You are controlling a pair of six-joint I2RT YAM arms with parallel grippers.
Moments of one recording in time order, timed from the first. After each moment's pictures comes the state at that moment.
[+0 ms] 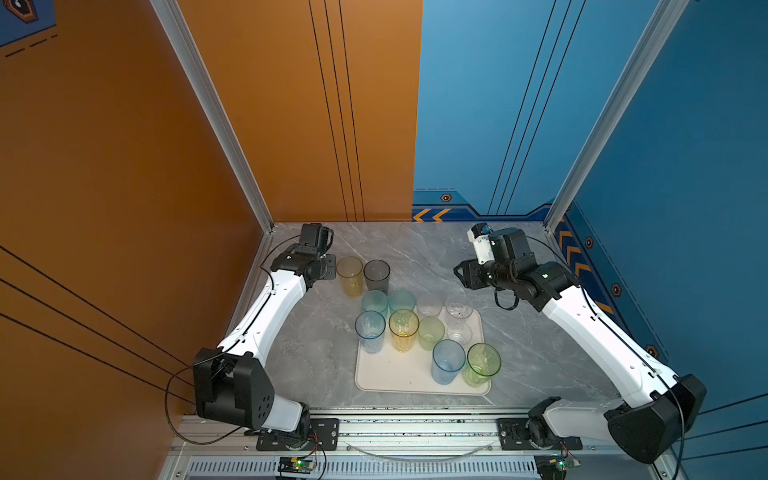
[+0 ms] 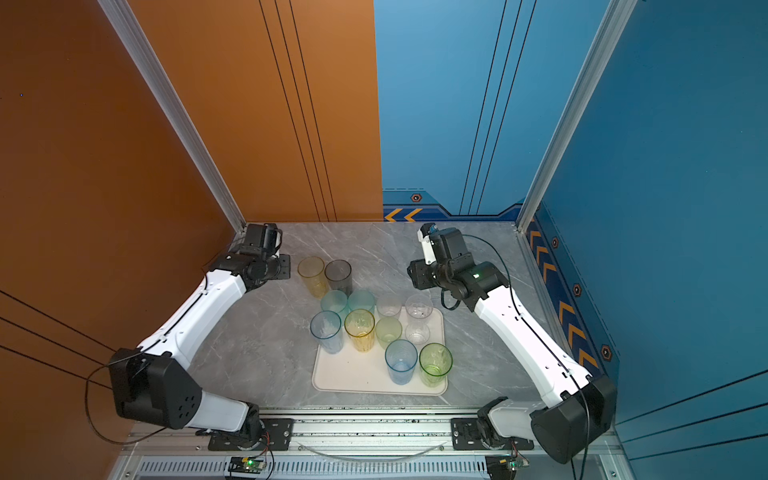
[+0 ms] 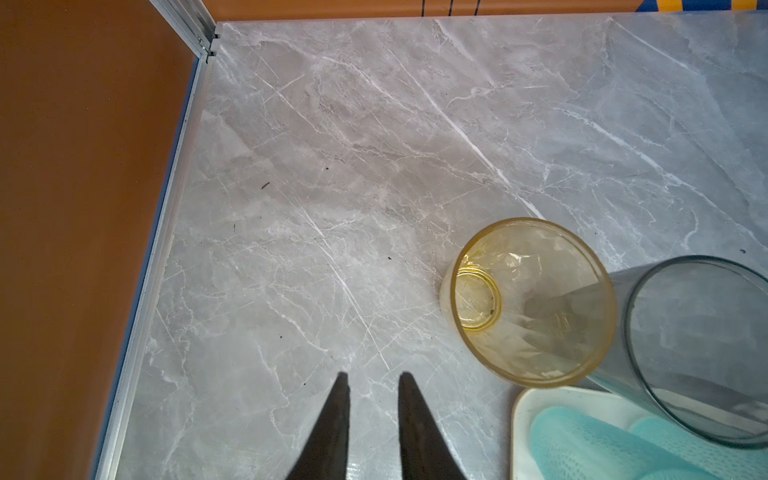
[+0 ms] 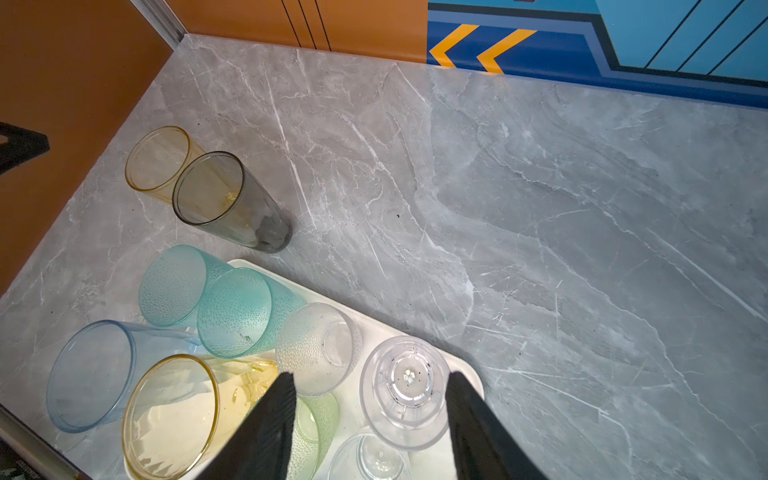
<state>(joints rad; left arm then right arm) -0.18 1.46 1.30 -0.74 -0.24 -0.18 0.48 1.31 1.34 -0.75 -0.03 0.20</state>
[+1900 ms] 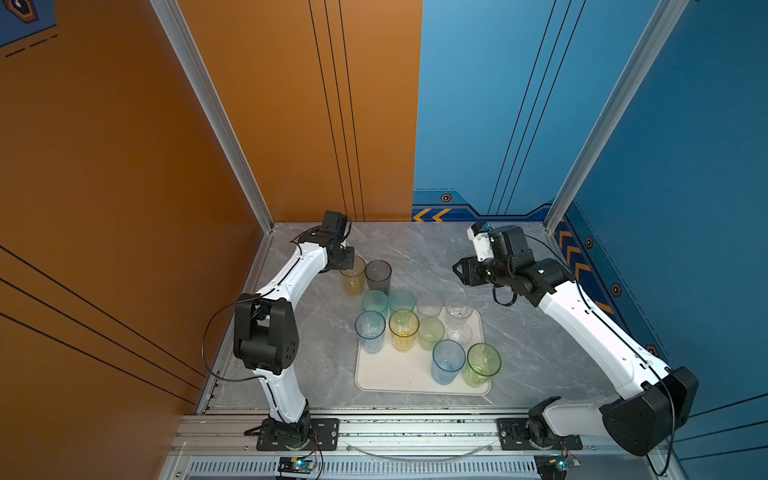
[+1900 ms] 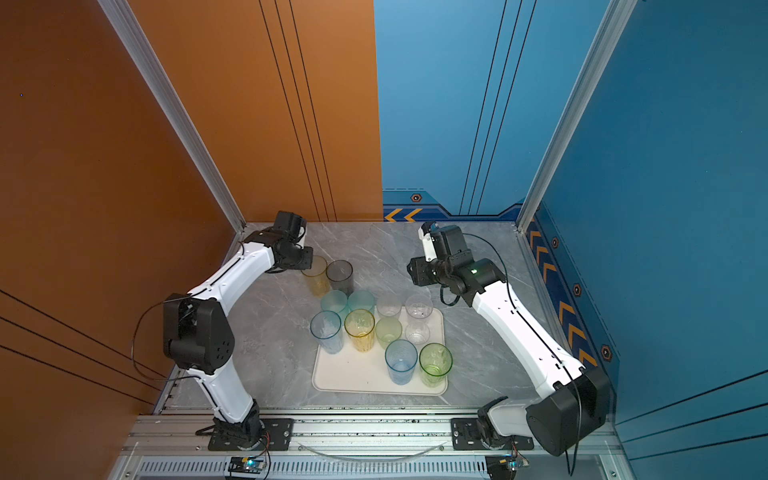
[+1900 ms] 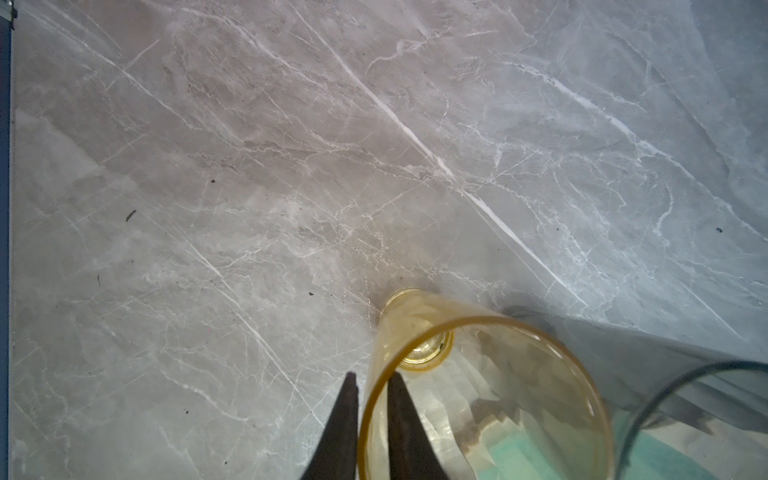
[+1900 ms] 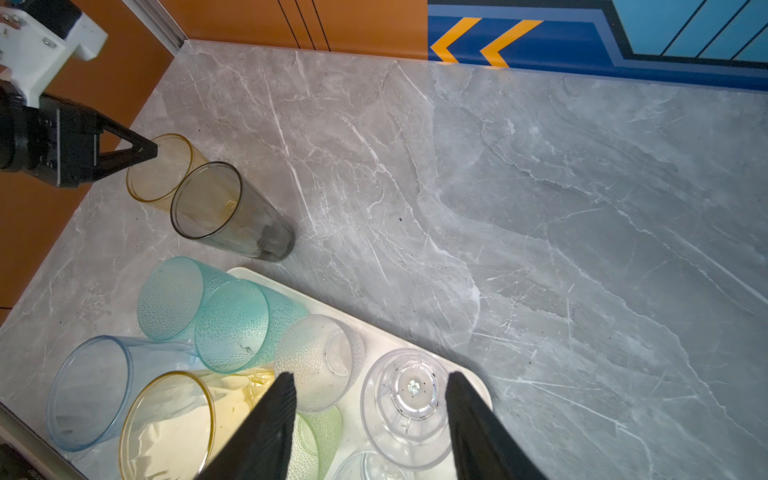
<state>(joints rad) -0.20 1.81 1.57 -0.80 -0.10 -0.14 0.44 1.35 1.34 -0.73 -0.07 0.21</state>
